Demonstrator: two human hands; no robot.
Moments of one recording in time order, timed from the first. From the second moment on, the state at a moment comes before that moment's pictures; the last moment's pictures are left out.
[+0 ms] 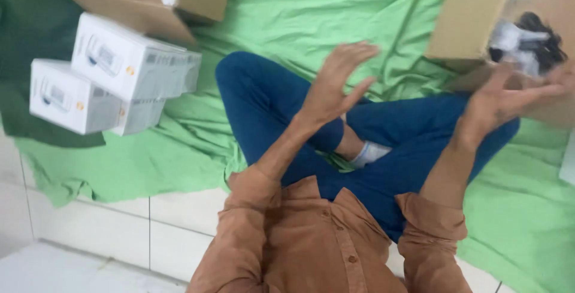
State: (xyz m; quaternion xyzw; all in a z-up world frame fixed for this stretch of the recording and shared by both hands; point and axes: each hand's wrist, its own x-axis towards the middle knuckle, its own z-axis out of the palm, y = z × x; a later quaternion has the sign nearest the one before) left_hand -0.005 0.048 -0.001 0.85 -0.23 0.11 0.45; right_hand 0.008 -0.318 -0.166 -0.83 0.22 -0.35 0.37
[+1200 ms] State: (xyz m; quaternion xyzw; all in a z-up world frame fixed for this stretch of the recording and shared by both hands) left_hand 0.035 0.302 0.025 0.87 0.10 0.14 0.46; right_hand 0.076 0.053 -0.015 -0.52 -0.10 0.14 0.84
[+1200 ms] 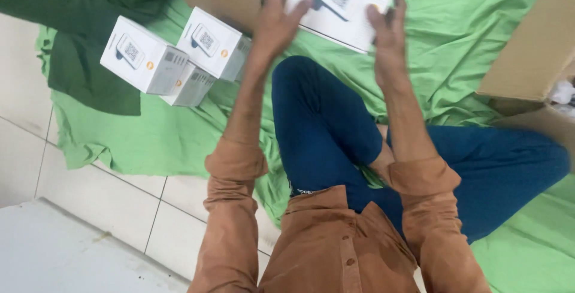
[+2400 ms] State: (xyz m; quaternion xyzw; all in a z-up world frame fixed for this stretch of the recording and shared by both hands) left_hand 0.000 0.039 -0.158 0.55 0.30 -0.20 0.75; right_hand 0.068 -0.182 -0.154 -0.64 0.16 0.09 0.74
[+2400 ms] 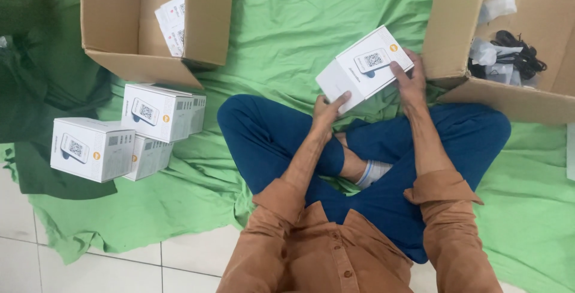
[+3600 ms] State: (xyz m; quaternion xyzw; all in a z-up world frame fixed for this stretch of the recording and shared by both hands) left_hand -0.024 0.027 -0.183 0.95 -0.21 -0.09 0.23; right_hand 0.013 -0.158 -0.012 -0.87 -0.29 0.03 0.40
